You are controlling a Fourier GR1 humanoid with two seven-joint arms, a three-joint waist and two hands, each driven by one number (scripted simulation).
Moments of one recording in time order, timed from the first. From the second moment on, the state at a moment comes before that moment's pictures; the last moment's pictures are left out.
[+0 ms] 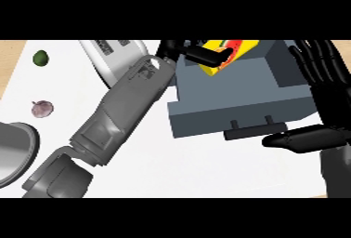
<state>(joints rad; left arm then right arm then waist) -1.32 0.00 -0.27 -0.33 0.28 0.29 -0.20 -0.33 -0.21 -0.12 -1.81 -0.13 0.21 0.07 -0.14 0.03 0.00</state>
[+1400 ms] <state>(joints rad) -1.25 0.00 -0.27 -0.40 0.63 0.30 -0.49 -0.33 -0.40 0.18 -1.79 -0.06 0.61 0.17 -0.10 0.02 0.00</state>
